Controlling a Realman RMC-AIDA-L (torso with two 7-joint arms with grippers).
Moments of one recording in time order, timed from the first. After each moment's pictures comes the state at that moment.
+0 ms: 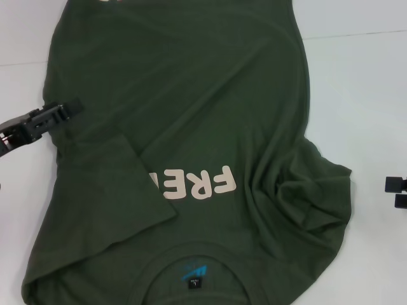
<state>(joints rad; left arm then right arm) -0.49 -2.13 0.35 0.67 1.96 1.52 -1.73 0.30 1.86 -0.40 -0.65 -2.22 -1.77 2.24</state>
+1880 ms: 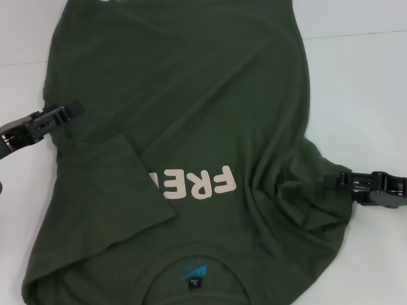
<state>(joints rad) -0.50 -2.13 0.35 0.64 1.96 1.49 -1.71 0.40 1.97 -0.44 -0.57 -2.27 -1.54 2.19</state>
